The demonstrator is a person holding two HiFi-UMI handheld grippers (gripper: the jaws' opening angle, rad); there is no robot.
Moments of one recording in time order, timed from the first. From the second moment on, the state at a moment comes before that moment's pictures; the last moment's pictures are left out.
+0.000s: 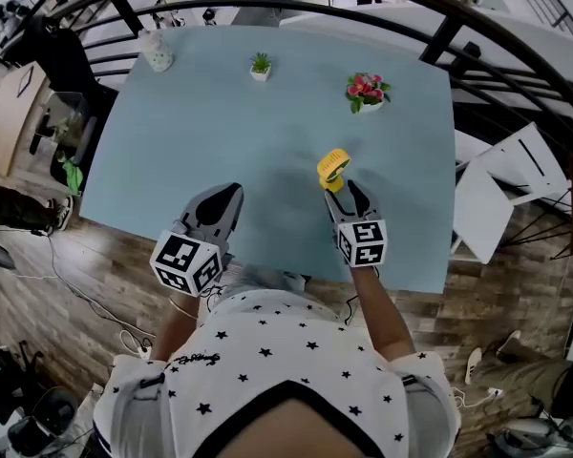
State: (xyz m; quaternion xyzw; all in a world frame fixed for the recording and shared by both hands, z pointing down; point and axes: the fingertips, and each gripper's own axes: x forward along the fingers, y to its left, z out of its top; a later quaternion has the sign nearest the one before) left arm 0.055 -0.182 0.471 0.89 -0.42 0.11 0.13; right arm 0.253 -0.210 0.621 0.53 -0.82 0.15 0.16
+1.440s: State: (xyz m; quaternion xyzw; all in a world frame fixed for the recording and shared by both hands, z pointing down) left arm 0.018 -0.223 0.467 0.87 -0.46 0.13 0.13; right arm 0.231 -0.271 0.655 0.49 -0.84 0.12 0.19
